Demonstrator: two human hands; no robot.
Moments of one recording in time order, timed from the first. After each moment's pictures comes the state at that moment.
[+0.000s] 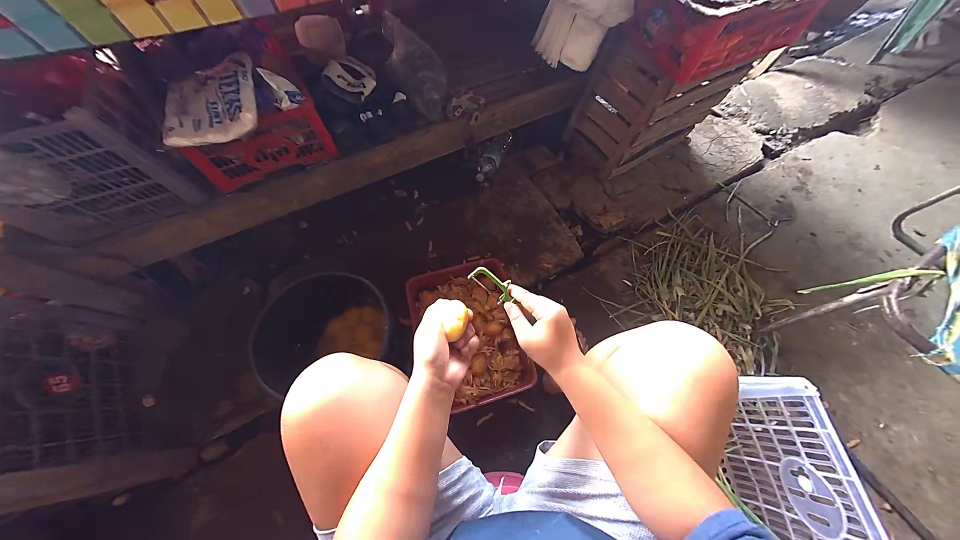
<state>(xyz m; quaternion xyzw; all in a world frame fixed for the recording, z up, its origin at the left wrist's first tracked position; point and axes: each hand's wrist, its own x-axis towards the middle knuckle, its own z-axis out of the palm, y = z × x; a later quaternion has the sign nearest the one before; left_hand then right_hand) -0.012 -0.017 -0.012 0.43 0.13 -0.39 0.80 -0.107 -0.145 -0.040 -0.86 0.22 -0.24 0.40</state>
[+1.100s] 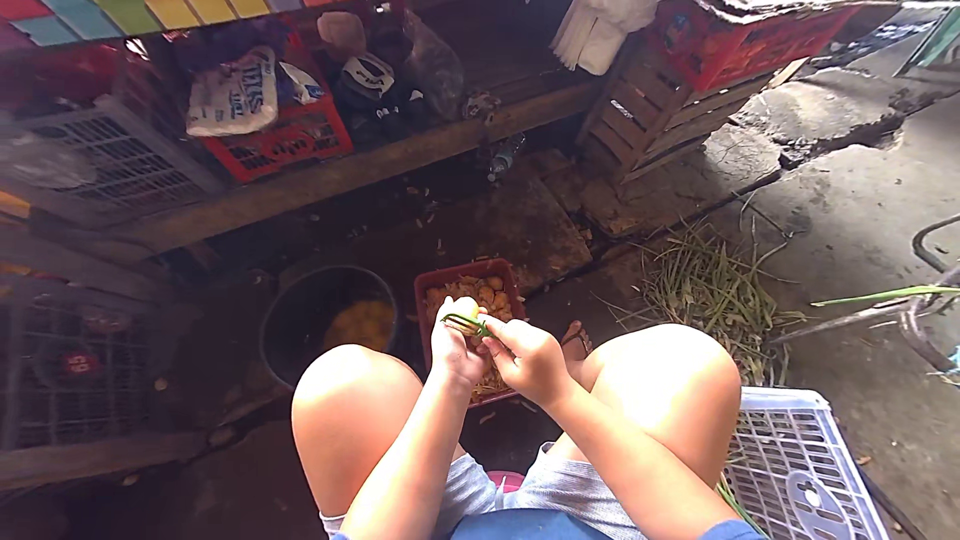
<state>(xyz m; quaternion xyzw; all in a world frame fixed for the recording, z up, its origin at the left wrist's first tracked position) -0.019 -0.030 -0.011 0.38 0.24 -0.38 0.81 -0.111 -0.111 -0.048 -0.90 0.05 -0.31 0.31</state>
